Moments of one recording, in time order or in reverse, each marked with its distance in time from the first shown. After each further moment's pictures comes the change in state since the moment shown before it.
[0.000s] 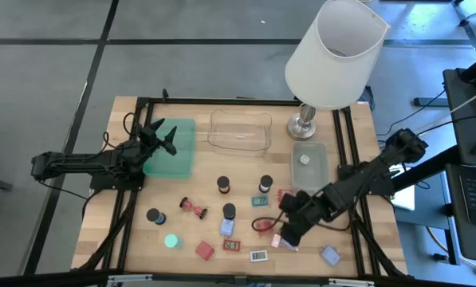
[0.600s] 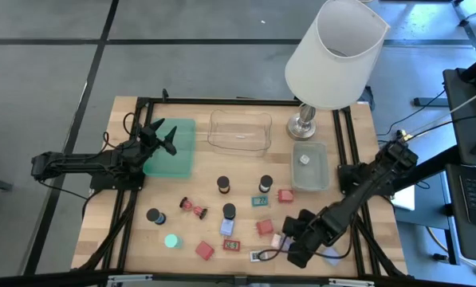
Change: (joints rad) left arm 0.000 0.000 0.000 0.000 0.000 0.000; right arm 0.149 0.172 0.000 0.053 -0.052 0.048
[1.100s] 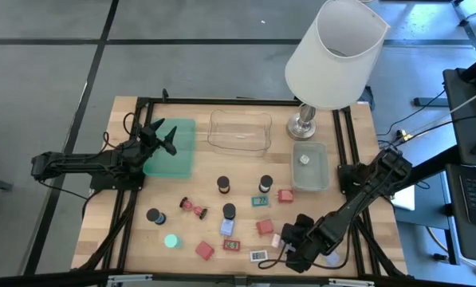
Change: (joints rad) left arm 0.000 0.000 0.000 -0.003 0.000 0.000; right arm 0.048 0.113 0.000 0.072 0.091 -0.004
